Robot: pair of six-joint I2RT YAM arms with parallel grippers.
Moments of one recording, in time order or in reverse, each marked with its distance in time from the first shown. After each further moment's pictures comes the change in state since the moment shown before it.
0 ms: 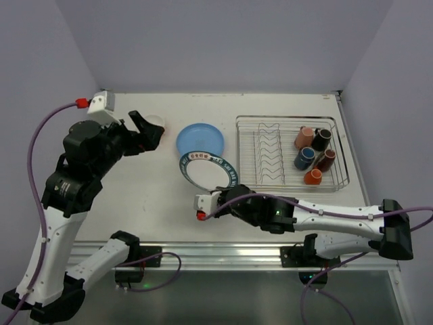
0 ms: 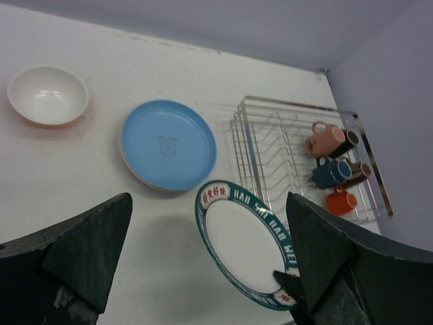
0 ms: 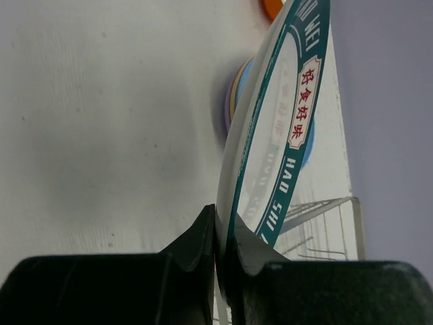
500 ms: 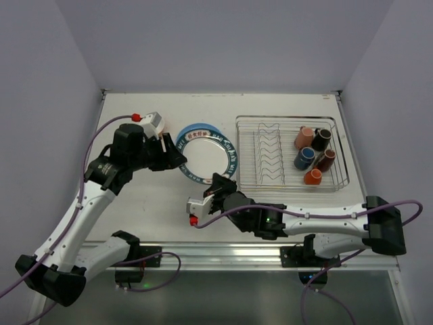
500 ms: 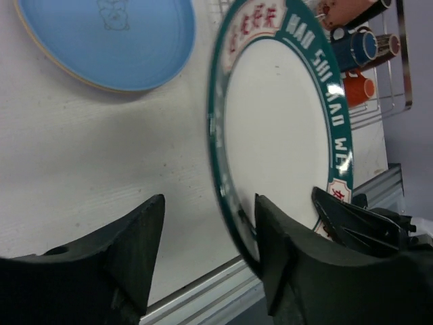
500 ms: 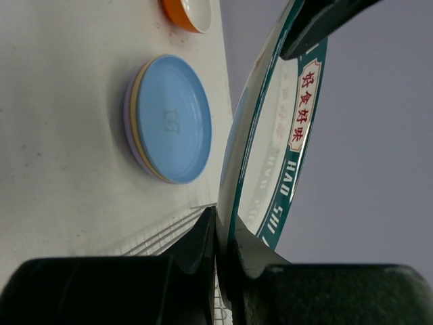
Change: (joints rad) left arm -0.039 0.130 -0.316 0.059 0.334 -0.019; right arm 0.099 0.078 -0.116 0.355 0.303 -0.415
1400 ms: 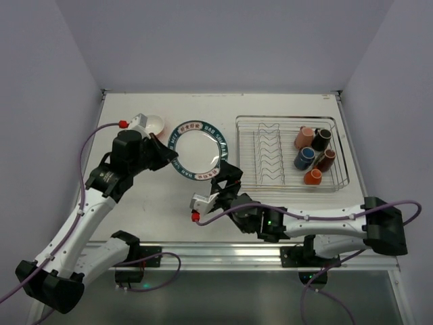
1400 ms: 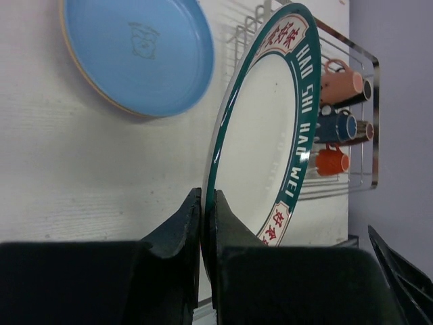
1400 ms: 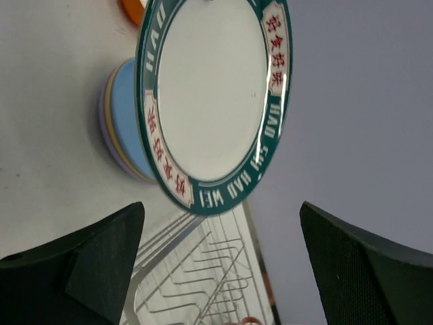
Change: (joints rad) left arm -0.007 -0.072 -0.113 0.172 -0.132 -0.249; right arm 0.006 0.037 -0.095 0.324 0.108 -0.095
